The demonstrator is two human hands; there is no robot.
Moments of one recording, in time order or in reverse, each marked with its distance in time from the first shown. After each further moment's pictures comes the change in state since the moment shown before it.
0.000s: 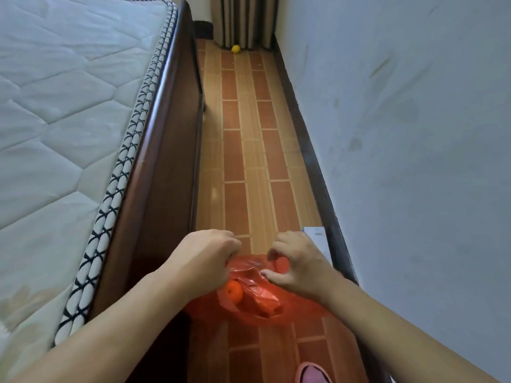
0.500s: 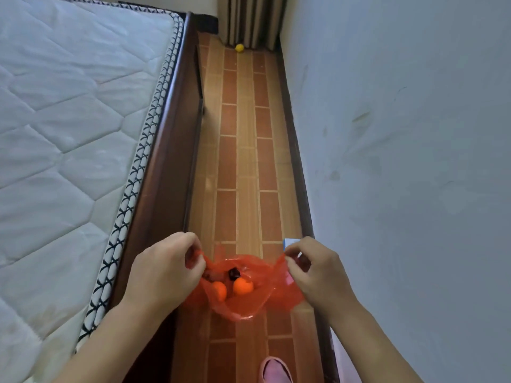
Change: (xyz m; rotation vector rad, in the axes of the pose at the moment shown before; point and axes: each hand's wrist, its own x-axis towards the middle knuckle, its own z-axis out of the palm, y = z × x) left_hand -0.017 0.030 -0.102 -0.178 0.303 -0.496; right_hand 0.004 -0.047 -0.162 0.211 0.121 0.354
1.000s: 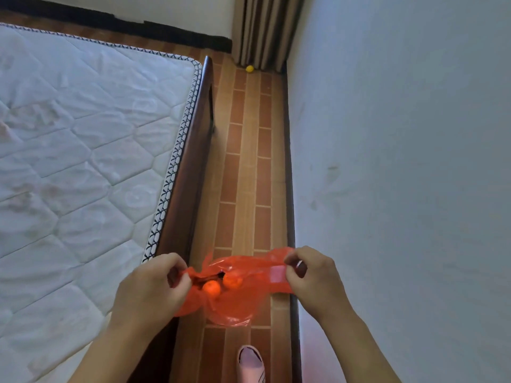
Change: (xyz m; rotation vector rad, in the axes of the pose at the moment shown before) left_hand -0.020 0.090 -0.192 -0.109 -0.065 -0.283; right_hand 0.020 -0.138 -0.167 -0.025 -0.098 0.124
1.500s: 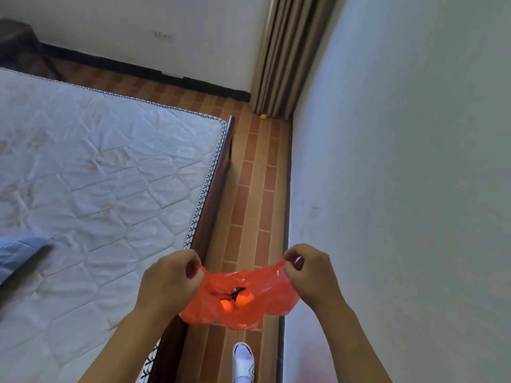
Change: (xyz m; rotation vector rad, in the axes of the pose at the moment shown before) left_hand -0.091 0.110 -0.214 -0.038 0.039 -0.030; right_hand -0.064 -0.182 -0.188 -0.046 0.003 -0.076
